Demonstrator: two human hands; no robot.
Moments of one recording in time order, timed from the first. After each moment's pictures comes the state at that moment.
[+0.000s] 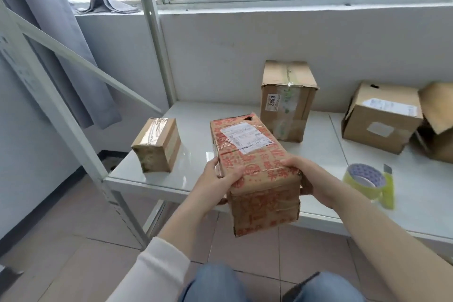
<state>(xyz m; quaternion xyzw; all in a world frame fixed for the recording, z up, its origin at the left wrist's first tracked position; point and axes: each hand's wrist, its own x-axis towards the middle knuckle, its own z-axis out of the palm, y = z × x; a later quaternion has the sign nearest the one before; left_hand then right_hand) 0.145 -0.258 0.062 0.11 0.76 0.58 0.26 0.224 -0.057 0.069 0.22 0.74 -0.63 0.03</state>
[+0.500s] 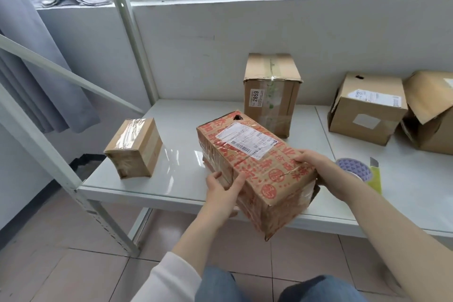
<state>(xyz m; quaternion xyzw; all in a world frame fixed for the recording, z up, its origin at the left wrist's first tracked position) 0.153 -0.204 0.015 0.07 0.75 0.60 0.27 0.226 0.010 0.049 0.29 0.75 -0.59 0.00</state>
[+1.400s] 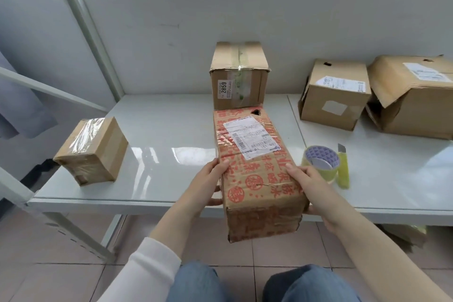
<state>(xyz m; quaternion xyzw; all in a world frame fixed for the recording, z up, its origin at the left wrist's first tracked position) 0.145 -0.169 0.027 0.15 0.73 0.57 0.35 0.283 -0.006 0.028 0.38 0.66 -0.64 -0.08</state>
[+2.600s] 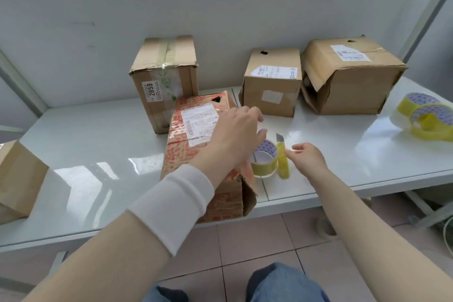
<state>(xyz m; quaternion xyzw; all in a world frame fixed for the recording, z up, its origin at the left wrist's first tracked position) 0.199 0.020 0.082 0.57 0.80 0.18 -0.06 0.316 0.141 -0.006 0.52 0.71 -0.44 -0.17</state>
